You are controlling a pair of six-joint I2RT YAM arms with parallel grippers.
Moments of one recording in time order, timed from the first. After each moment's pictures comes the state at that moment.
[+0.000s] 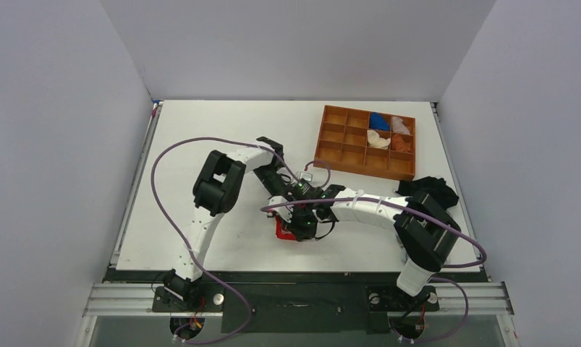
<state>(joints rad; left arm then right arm) -0.55 2.45 1.84 -1.52 1.00 0.76 0.90 1.68 1.02 -0.50 -0.35 -0.43</state>
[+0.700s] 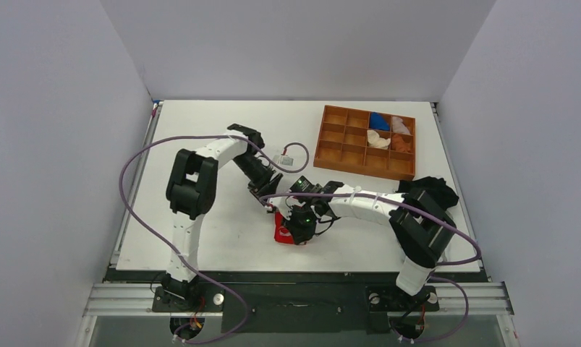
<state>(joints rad) -0.42 2.24 1.73 -1.38 0.83 0.64 0.88 1.72 1.05 -0.54 -0.46 -0.34</state>
